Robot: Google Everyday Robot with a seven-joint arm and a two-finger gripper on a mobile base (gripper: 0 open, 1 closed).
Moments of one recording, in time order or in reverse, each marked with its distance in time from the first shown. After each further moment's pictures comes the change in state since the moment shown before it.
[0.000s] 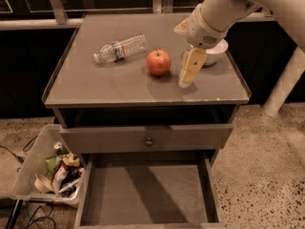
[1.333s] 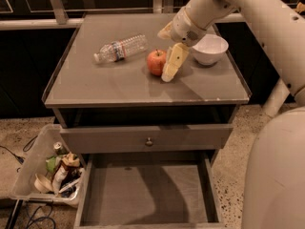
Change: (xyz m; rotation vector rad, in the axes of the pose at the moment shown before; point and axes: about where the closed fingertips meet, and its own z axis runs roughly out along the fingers) arm -0.029 -0.026 0.049 -0.164 -0.169 0.064
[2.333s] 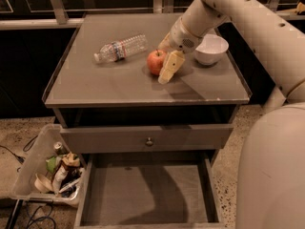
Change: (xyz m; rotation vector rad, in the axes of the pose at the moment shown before) arm 0.023 -0.011 0.027 0.008 0.051 0.066
